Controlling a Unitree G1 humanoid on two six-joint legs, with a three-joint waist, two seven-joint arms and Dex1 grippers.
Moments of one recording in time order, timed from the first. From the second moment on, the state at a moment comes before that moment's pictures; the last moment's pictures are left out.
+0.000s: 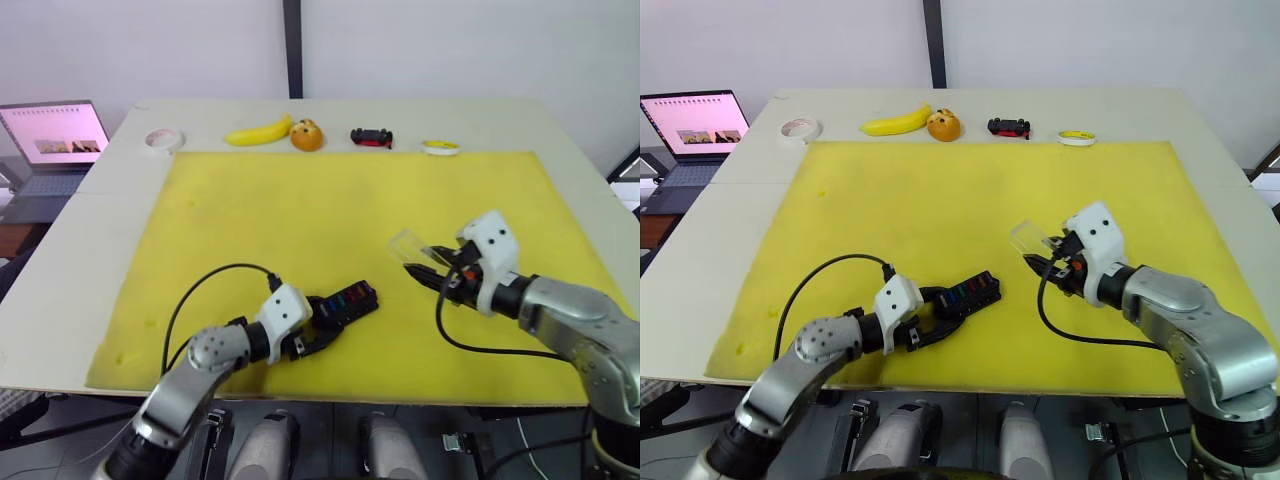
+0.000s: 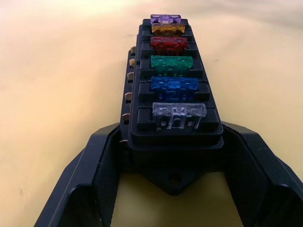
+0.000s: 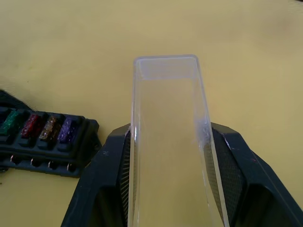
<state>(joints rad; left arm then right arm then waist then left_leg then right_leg) -0.15 0.47 -0.32 -0.35 -0.23 0.39 -0.75 -0.19 -0.74 -0.24 -0.67 0.63 1.04 0.54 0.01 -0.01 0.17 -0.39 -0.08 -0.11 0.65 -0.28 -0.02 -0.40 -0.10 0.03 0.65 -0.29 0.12</state>
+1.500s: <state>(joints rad) -0.61 0.41 -0.35 0.35 -0.18 -0.03 -1.31 -0.53 -0.80 0.34 -0.41 0.36 0.75 0.98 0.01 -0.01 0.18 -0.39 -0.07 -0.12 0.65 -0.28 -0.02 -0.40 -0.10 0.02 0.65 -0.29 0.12</state>
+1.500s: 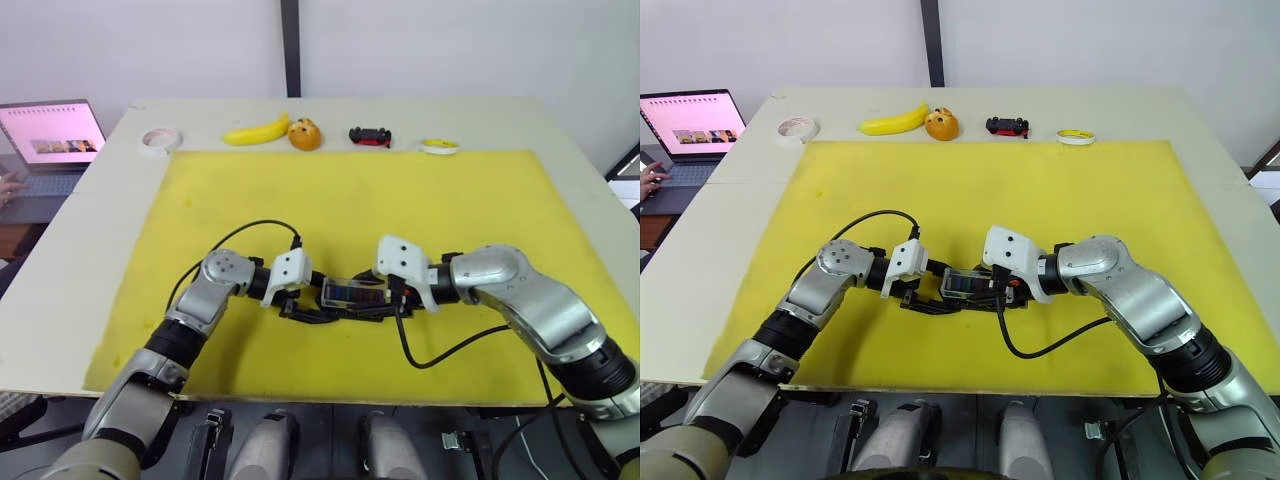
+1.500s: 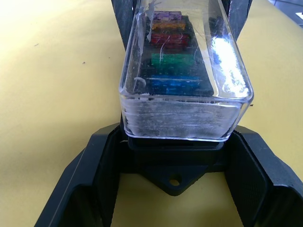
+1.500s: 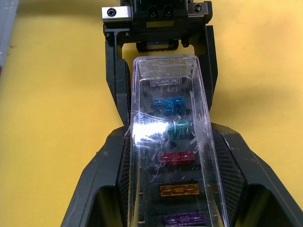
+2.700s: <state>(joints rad) -0.61 0.39 -0.34 0.35 -0.16 -0.03 -1.31 -0.48 -0.80 0.30 -0.49 0.37 0.83 0.95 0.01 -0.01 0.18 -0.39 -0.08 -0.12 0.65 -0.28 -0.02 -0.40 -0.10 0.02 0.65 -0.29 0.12</state>
